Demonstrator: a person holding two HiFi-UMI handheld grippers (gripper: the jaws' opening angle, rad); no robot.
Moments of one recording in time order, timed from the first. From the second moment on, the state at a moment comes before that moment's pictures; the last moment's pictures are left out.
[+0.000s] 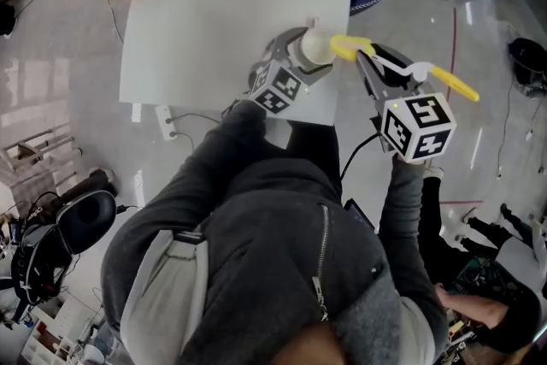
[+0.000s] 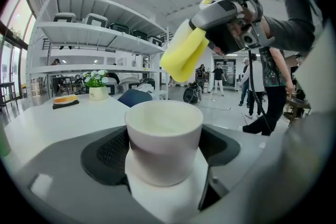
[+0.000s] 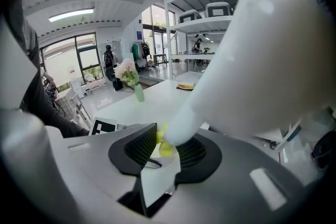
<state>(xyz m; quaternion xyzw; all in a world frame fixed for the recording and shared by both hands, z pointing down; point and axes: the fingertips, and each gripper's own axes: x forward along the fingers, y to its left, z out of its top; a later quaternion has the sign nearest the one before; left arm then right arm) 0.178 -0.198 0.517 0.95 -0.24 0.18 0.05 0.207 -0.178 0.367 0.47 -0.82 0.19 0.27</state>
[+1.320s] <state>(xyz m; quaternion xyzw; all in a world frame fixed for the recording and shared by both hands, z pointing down) 0.173 -0.200 0.524 0.95 -0.24 0.18 0.05 0.154 -0.195 0.454 0.38 -0.81 0.15 0.41</state>
